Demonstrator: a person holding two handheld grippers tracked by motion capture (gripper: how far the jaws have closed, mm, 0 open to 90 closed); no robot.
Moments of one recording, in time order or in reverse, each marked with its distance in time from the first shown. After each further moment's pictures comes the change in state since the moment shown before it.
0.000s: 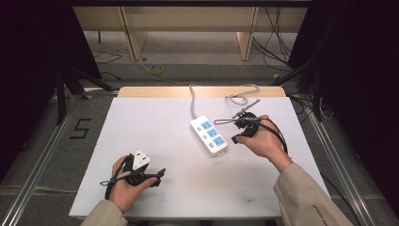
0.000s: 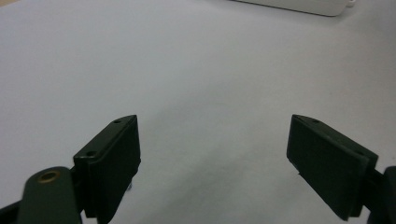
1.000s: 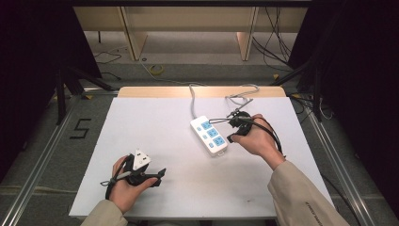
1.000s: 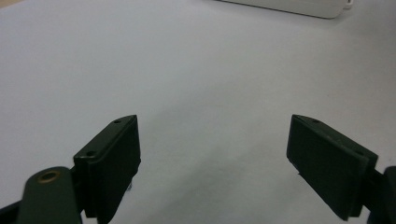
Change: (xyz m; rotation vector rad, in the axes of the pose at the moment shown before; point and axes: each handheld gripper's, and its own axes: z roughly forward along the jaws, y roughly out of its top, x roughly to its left) left arm -0.001 0.000 0.000 -0.004 -0.002 0.000; right arm 0.004 0.012 0.013 0.015 0.002 -0.001
